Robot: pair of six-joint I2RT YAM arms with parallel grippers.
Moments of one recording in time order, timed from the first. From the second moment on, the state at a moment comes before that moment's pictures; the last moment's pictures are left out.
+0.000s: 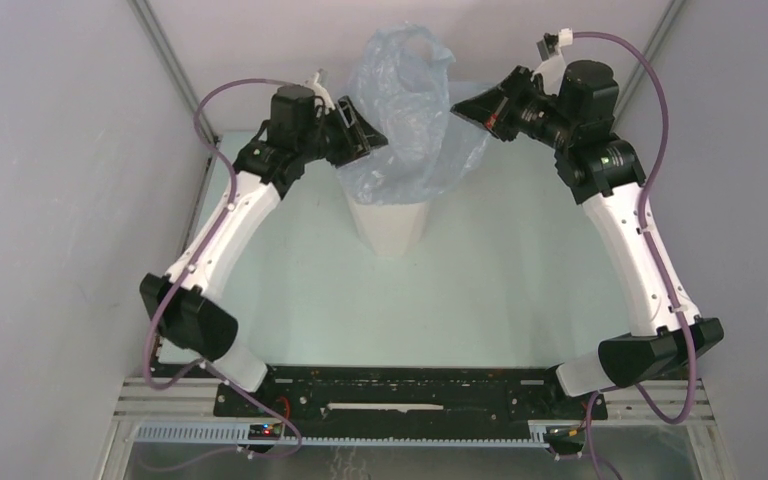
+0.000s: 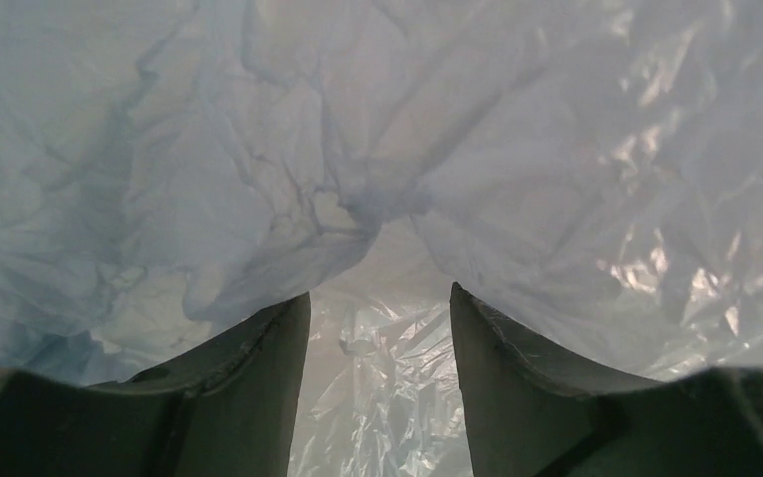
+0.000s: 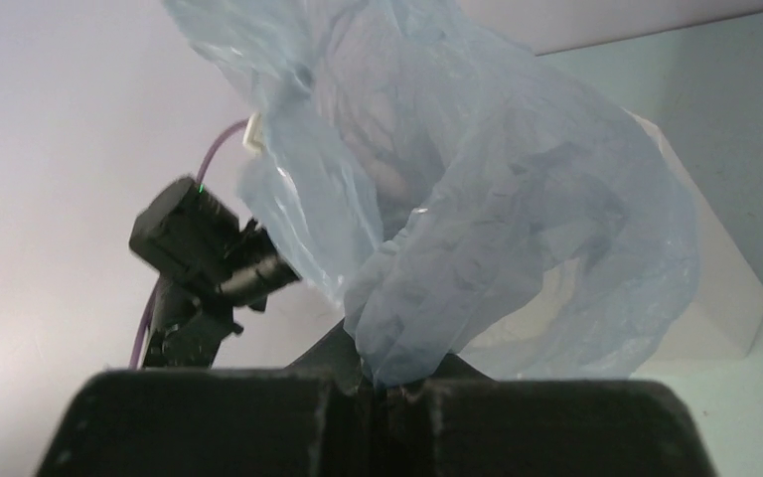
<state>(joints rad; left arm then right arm) -0.40 1.55 1.66 -0.50 0.29 -0.75 0.29 1.46 1.81 -0.45 -0.48 0.87</state>
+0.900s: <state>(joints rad) -0.58 1.68 1.65 -0.70 0.35 -0.74 0.32 1.51 1.86 -0.66 -0.47 0.72</state>
